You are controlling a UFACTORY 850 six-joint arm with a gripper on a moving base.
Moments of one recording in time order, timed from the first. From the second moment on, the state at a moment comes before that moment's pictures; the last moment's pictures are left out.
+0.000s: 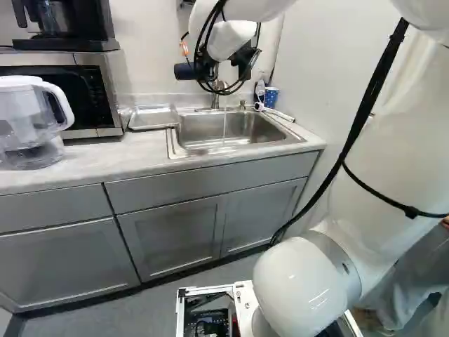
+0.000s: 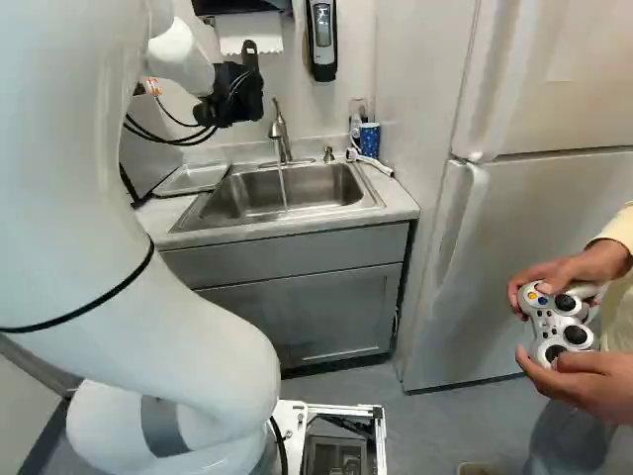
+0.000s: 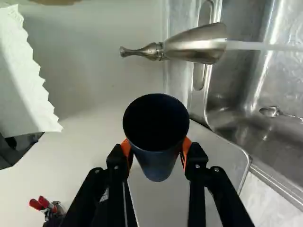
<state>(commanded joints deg) 16.5 2.0 -64.7 11.7 1.0 78.9</state>
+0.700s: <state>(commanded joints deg) 16.5 2.0 -64.7 11.7 1.0 57.8</state>
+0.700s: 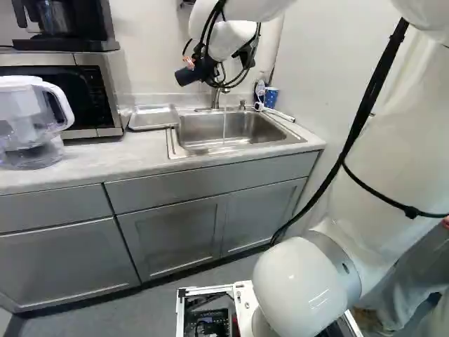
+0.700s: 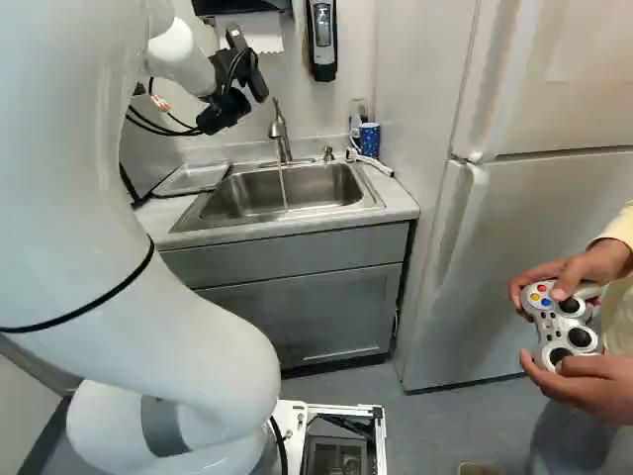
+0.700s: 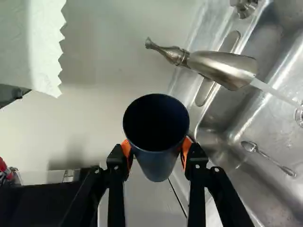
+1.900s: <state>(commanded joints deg) 16.5 2.0 -64.7 11.7 1.0 21.7</state>
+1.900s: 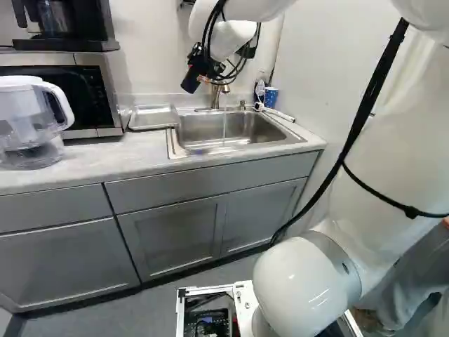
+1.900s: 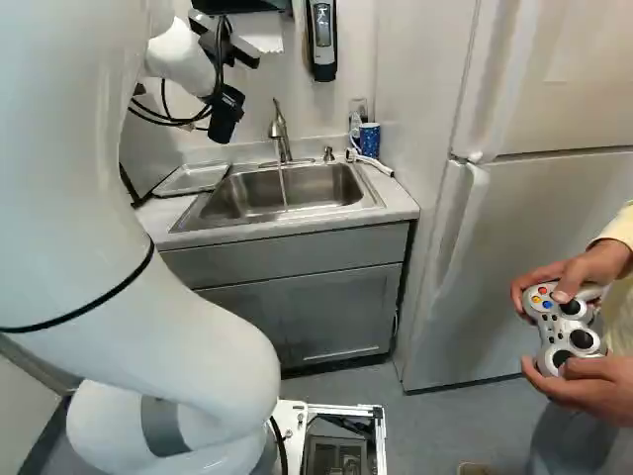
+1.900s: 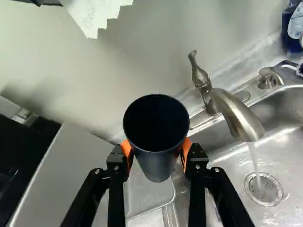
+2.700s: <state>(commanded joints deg) 16.5 2.0 -64.7 11.7 1.0 -2.4</state>
